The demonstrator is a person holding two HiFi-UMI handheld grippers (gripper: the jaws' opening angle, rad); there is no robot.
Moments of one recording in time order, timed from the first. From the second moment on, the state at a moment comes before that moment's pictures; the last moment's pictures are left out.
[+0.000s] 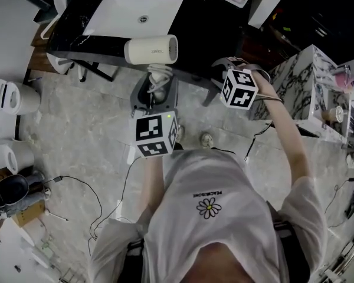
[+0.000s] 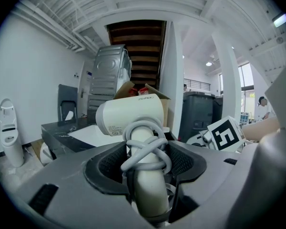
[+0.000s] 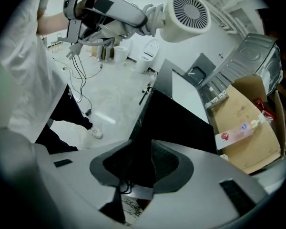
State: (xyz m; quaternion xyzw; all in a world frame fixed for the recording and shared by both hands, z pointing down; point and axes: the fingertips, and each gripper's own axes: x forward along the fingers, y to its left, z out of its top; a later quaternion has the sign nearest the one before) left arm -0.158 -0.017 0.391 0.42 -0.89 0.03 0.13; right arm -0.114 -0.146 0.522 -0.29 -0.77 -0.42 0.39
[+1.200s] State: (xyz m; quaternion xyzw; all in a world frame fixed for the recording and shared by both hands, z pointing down) left arm -0.158 -0.011 0.422 0.44 -0.88 0.05 0.17; right arm -0.125 -0.145 0.530 -0.25 -0.78 -0.39 0.43
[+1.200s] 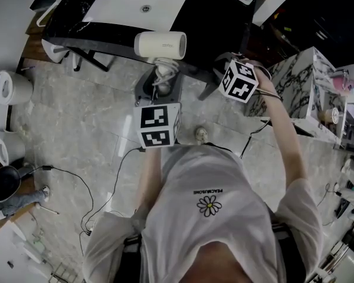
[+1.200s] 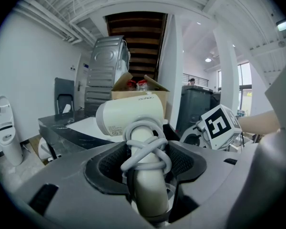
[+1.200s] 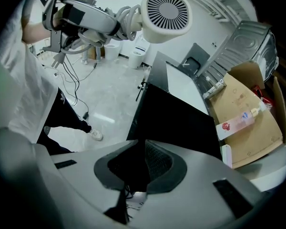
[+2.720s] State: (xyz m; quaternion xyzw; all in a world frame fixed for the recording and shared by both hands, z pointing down) left arm -0.149 -0.013 0.429 0.46 -0.87 0.07 0.19; right arm -0.141 -0.157 0.491 -0.21 -0.81 -0.37 0.39
